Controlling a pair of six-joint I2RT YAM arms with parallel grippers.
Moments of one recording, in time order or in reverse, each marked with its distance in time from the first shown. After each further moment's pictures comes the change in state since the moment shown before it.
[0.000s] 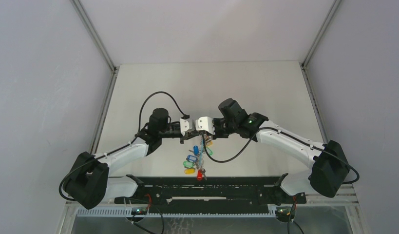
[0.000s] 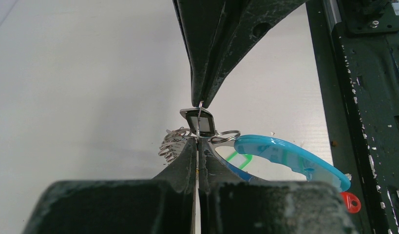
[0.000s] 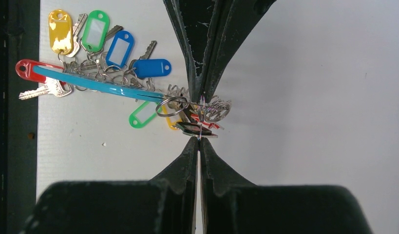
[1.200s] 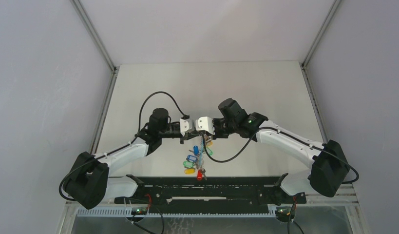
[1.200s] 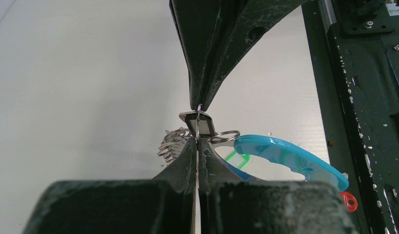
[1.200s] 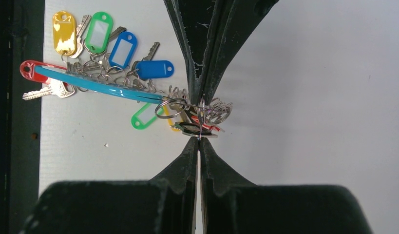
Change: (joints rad) left arm 0.000 0.000 0.000 0.000 0.015 0.000; right arm 0.003 0.003 0.000 0.001 -0.014 0.000
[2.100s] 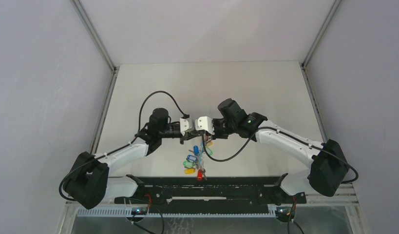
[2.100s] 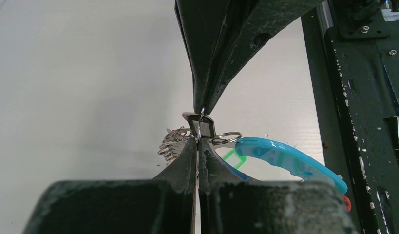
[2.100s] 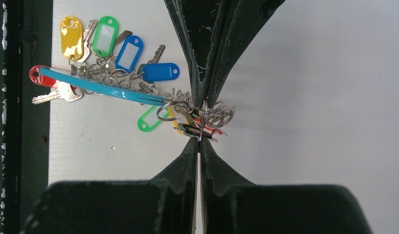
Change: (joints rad) left arm 0.000 0.000 0.000 0.000 0.000 -0.028; right arm 0.003 0.009 0.000 0.002 -0.014 0.028
